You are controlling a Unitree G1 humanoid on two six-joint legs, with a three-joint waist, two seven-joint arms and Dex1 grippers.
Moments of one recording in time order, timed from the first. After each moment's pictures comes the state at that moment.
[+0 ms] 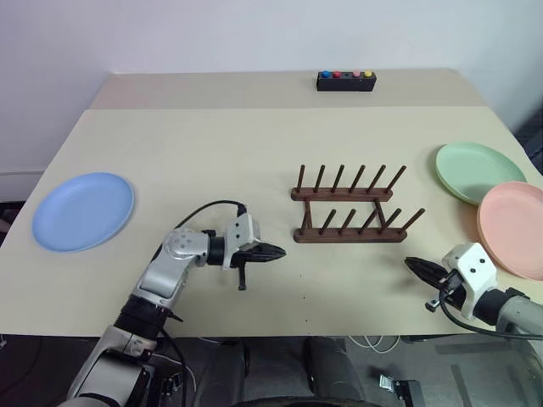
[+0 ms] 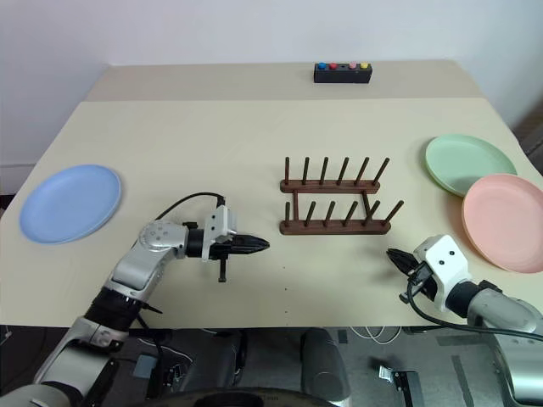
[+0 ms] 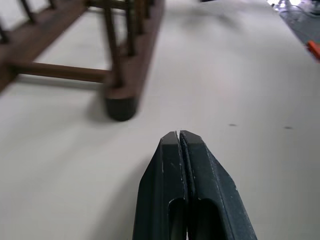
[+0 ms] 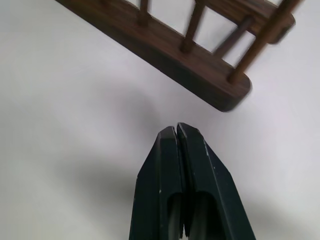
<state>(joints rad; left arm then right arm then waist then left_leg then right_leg) -0.36 0.39 -0.28 0.06 -0.16 0.16 -1.14 0.33 -0.71 -0.36 -0.32 0.28 0.28 0.75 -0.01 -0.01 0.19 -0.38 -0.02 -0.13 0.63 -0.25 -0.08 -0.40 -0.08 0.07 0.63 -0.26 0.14</state>
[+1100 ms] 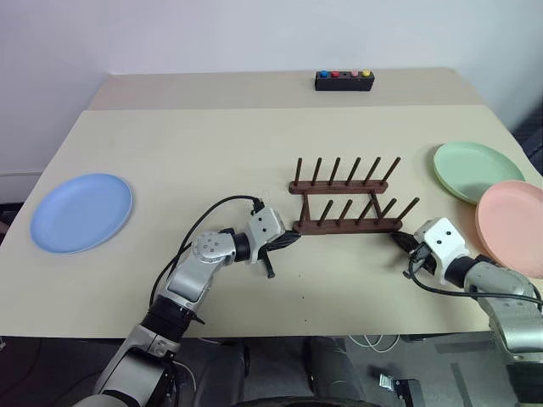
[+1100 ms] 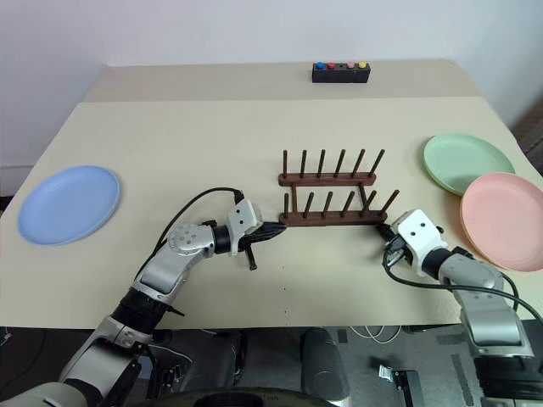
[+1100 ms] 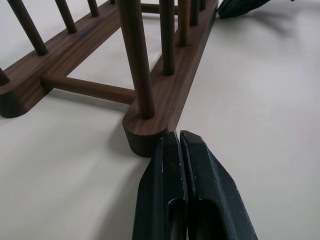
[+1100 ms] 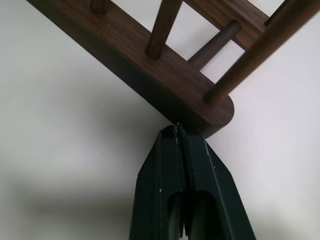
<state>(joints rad) -0.41 0.27 -0.33 0.13 -0.06 0.14 -0.81 0.02 -0.70 -0.17 -0.05 0.12 0.15 0.69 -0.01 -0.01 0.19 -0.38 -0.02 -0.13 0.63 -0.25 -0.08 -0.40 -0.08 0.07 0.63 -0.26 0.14</state>
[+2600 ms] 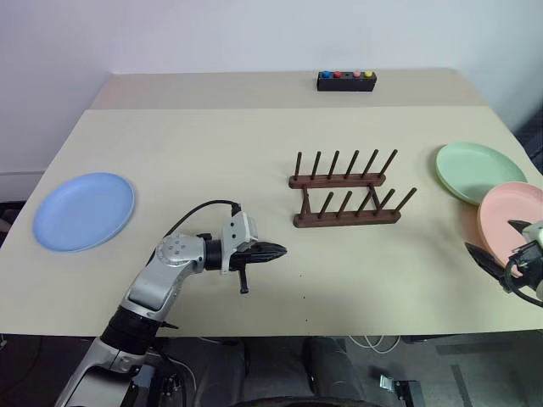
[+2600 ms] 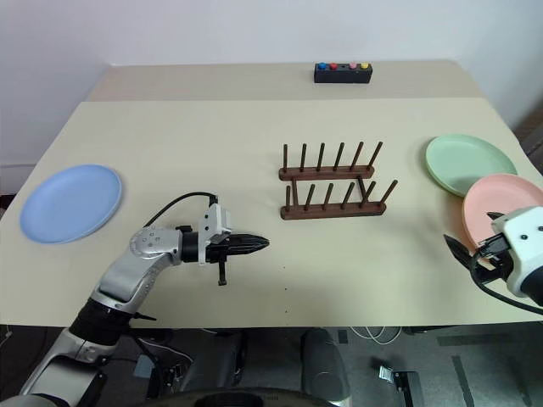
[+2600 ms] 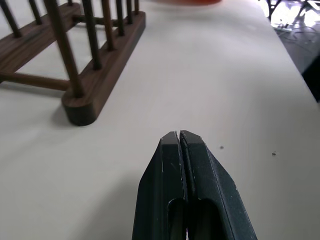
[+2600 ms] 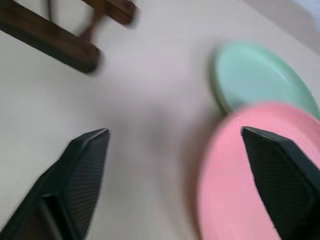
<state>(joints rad) -0.32 0.44 -0.26 -0.08 -0.27 0.25 -1.07 0.38 -0.80 -0.70 -0.38 0.28 0.48 0.67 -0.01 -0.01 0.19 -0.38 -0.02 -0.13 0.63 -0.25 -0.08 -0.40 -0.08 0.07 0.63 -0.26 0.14</state>
